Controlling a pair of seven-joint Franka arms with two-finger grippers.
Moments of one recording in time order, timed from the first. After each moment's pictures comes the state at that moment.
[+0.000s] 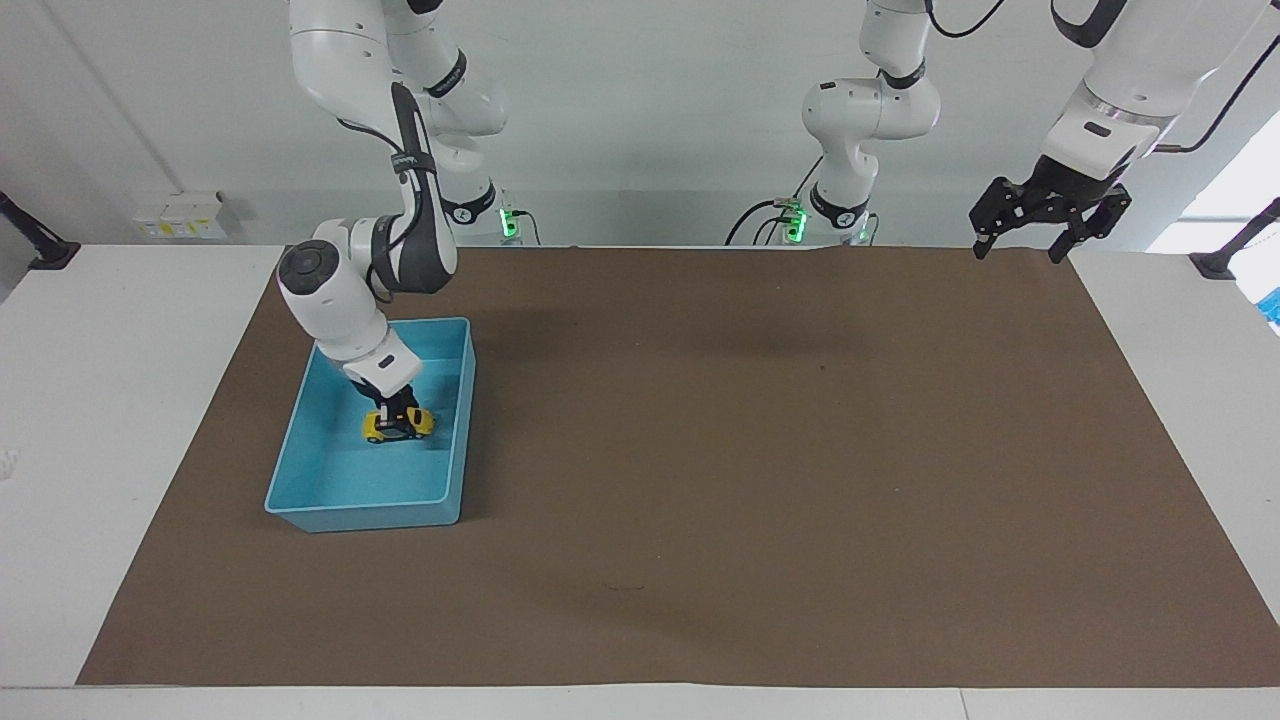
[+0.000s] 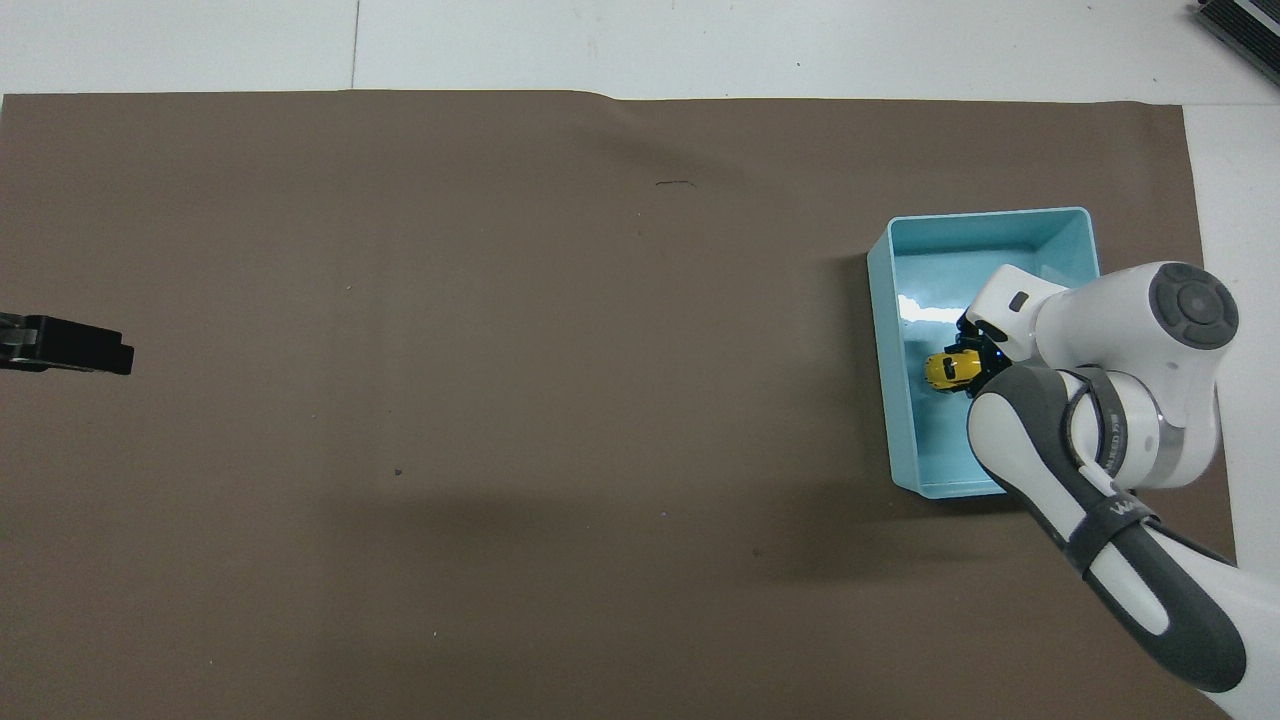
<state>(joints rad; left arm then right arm) -0.06 -0.09 0.01 -1.63 -0.02 1.56 0.08 -0.14 0.21 0.12 -2.12 0.01 2.34 -1.71</state>
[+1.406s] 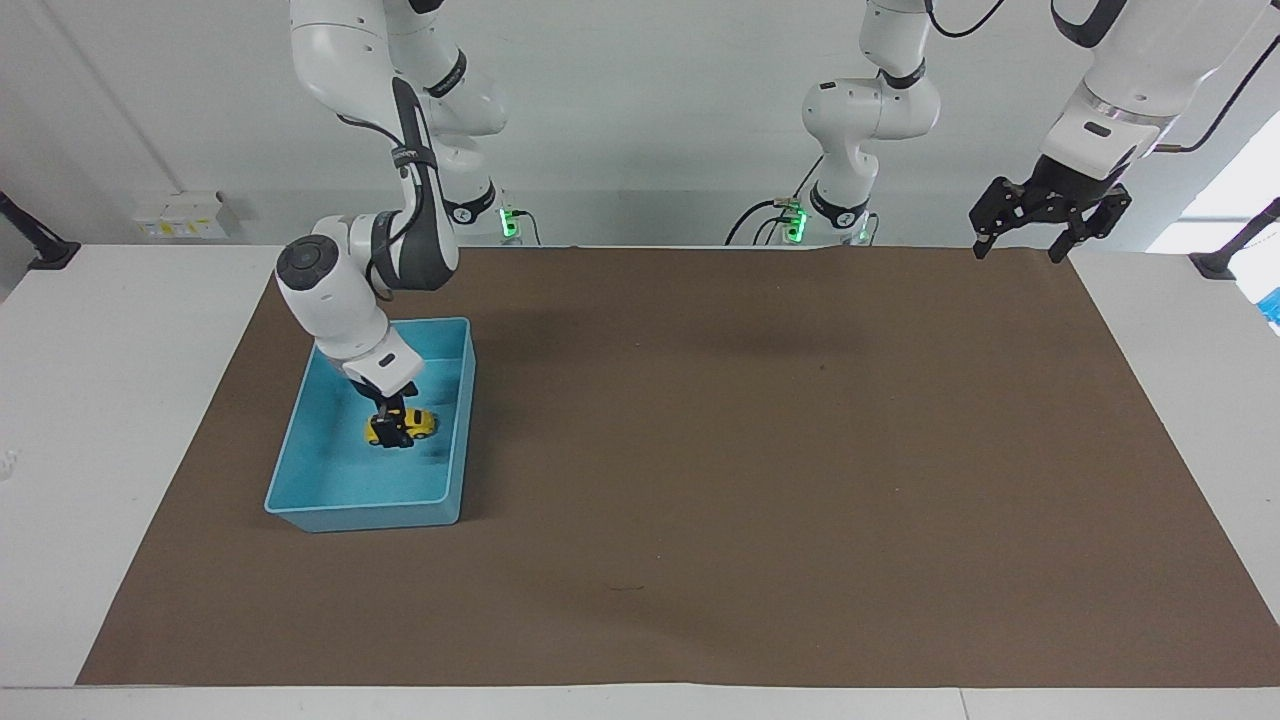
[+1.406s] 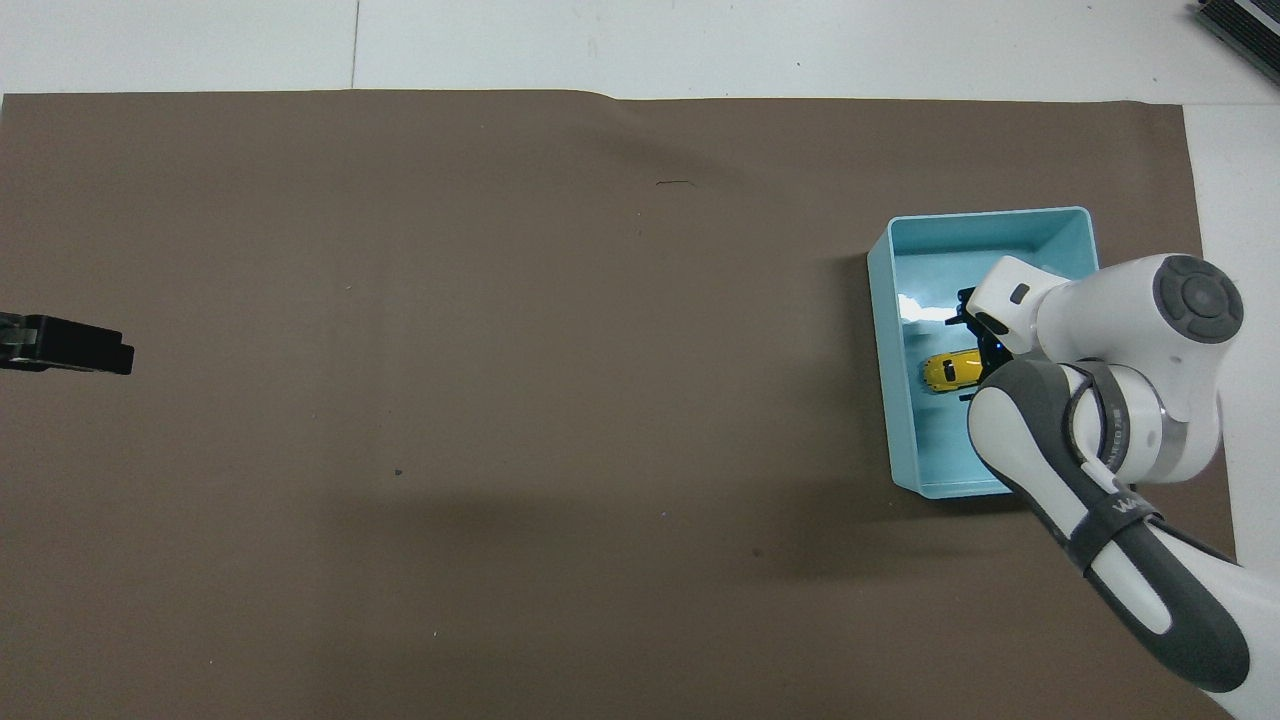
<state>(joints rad) -0.06 -0.09 0.01 -1.63 -0.02 1.56 0.08 -0.13 0.21 0.13 -2.06 0.02 2.29 -1.71</state>
